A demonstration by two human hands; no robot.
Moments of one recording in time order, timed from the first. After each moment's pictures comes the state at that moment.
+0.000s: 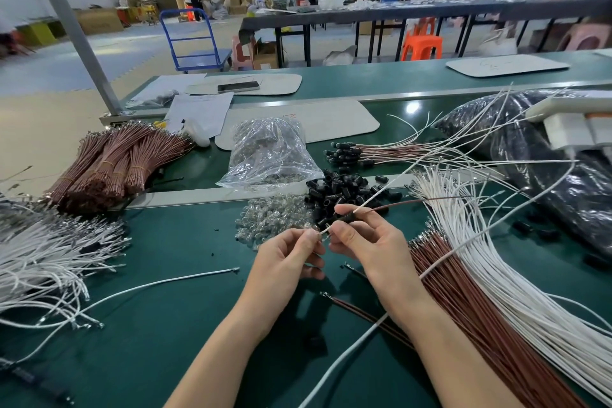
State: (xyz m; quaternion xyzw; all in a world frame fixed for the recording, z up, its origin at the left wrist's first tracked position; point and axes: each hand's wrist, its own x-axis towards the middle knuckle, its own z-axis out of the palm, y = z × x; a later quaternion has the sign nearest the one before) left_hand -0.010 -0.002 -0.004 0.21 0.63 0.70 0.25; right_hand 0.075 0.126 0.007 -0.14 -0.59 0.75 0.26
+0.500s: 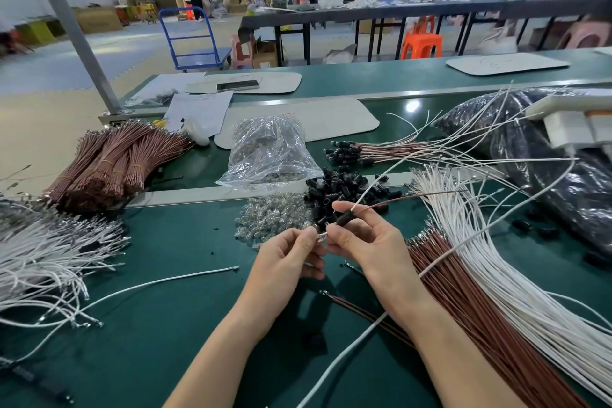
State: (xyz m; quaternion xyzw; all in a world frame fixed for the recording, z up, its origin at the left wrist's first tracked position) left_hand -0.007 -0.002 0.002 0.22 0.63 0.70 0.25; right_hand 0.074 0.125 0.007 -0.12 -0.59 0.76 0.24
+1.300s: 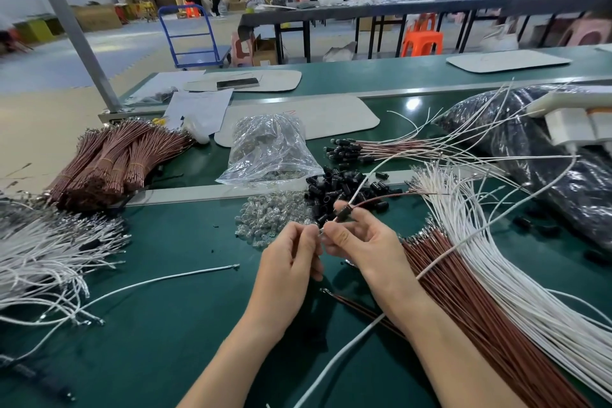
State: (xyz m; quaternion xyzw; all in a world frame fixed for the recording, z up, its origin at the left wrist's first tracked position) left_hand 0.002 -0.002 -0.007 0.30 0.71 0.63 0.11; right_hand 0.073 0.123 0.004 -0.15 -0.59 0.76 0.23
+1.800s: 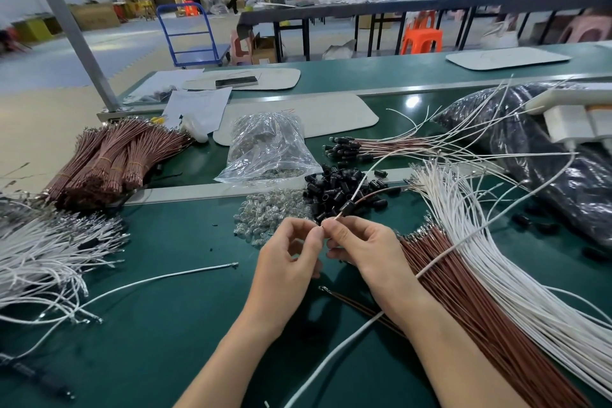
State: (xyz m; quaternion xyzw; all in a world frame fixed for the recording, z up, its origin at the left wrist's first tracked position) left_hand 0.006 -0.004 -0.002 0.30 0.70 0.64 0.11; right_hand 0.073 0.124 0.002 -0.17 -0.61 0.75 0.20
